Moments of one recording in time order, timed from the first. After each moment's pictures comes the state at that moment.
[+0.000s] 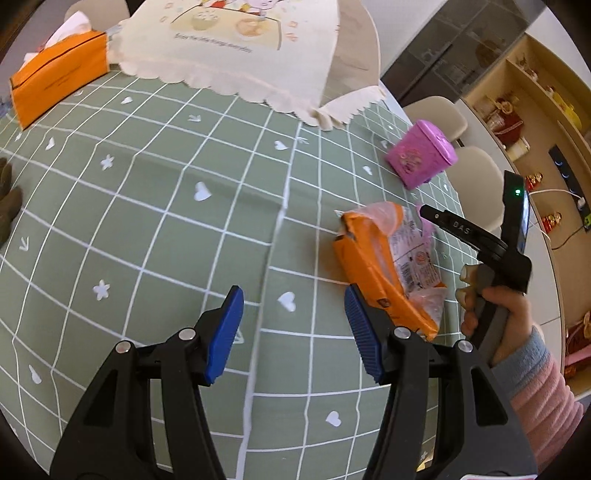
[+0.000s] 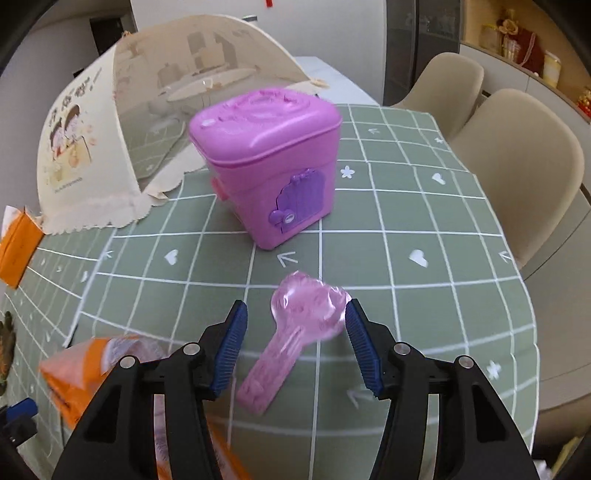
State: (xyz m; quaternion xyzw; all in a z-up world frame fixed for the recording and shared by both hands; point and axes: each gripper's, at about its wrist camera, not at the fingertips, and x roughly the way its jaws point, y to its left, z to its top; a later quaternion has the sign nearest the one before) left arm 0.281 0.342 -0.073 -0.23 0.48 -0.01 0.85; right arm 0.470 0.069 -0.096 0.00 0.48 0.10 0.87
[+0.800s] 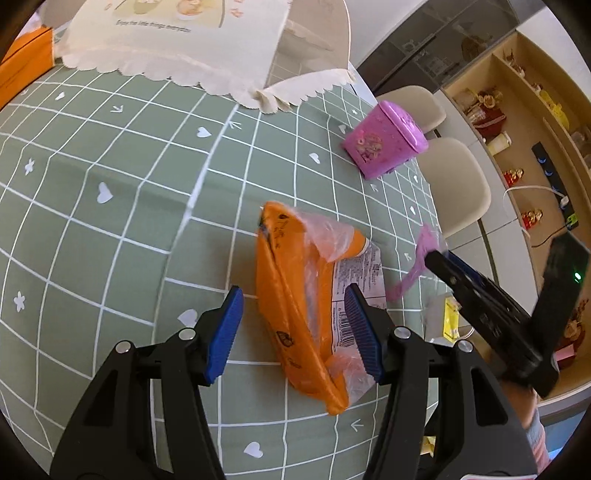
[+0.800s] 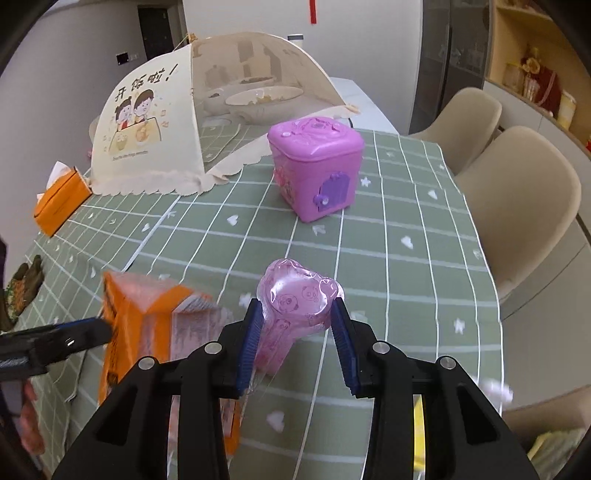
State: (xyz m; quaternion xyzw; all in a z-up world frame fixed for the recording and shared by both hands) left arm 0.322 0.288 -0.077 -0.25 0.49 -0.06 0.83; right arm 0.377 0.062 -0.045 -0.02 0.45 0.16 0.88
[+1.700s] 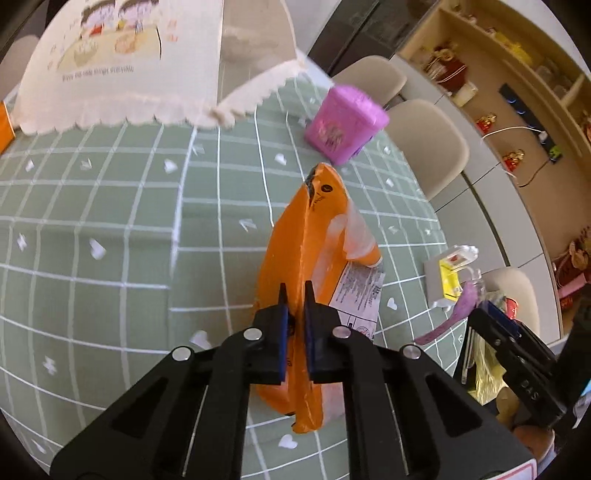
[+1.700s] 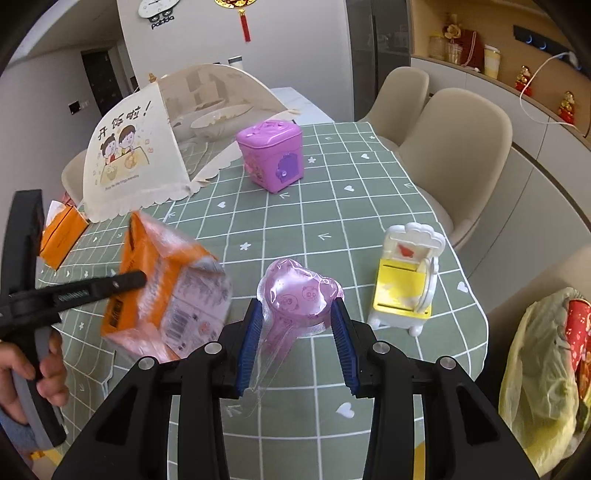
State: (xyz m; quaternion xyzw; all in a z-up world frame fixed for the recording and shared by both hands) left arm 0.321 0.294 -0.053 -0.15 0.49 -0.14 0.85; right arm 0.271 0.042 -0.017 0.05 0.43 0.07 0.90
